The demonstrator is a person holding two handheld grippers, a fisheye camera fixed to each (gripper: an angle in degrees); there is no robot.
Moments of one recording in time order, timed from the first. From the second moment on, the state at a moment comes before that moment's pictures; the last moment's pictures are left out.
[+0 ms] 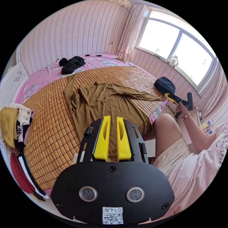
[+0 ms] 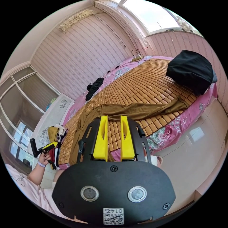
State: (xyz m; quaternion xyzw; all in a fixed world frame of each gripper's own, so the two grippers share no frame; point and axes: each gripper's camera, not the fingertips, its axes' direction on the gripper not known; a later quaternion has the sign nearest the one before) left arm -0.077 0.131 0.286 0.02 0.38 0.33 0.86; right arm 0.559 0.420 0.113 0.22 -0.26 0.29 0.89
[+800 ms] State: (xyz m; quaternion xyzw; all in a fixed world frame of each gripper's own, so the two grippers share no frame) left arm 0.269 0.008 0.372 -0.08 0.38 0.42 0.82; right arm 0.675 0.359 0.208 0.09 -0.14 0.32 0.93
